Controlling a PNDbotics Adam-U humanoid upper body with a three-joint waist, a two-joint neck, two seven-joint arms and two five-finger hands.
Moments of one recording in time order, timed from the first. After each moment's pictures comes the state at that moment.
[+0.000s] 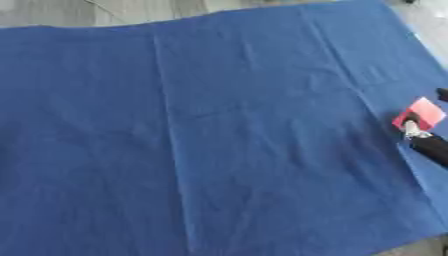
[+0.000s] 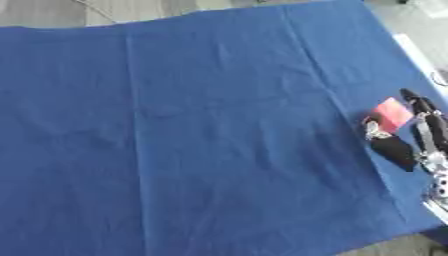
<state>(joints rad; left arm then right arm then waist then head) -0.44 0.66 -0.09 -1.98 0.34 0.23 0.46 0.31 -0.91 -0.28 -1.99 0.06 0.44 -0.47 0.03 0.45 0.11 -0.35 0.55</state>
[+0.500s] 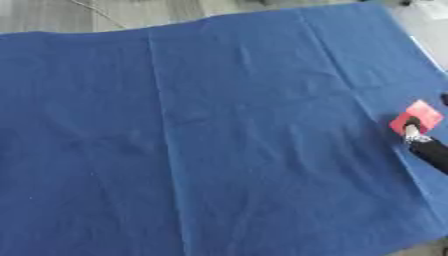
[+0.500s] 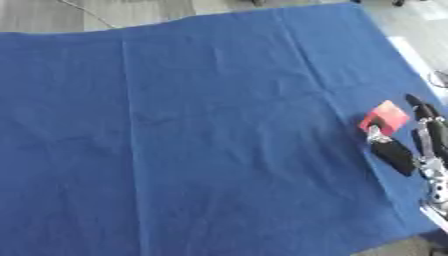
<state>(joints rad) -0.44 0.66 -0.09 -1.98 0.34 0.20 0.47 0.33 -0.89 -0.29 -1.99 0.06 0.46 -0.50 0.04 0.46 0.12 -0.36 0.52</state>
